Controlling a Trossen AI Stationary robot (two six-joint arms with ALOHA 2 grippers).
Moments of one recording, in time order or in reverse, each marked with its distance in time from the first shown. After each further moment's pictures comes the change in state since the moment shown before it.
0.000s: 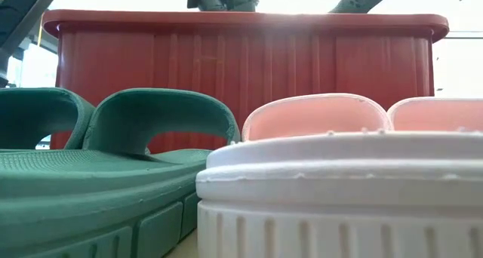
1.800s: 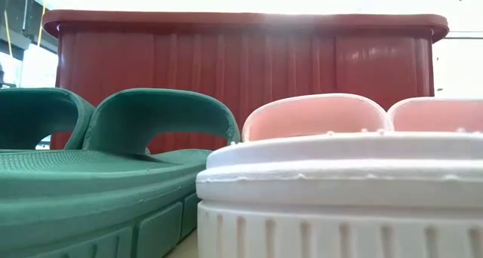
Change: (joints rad) left arm -0.368 -0.293 0.001 0.206 0.088 -0.068; right arm 0.385 -0.615 0.097 -0.079 -0.781 1.036
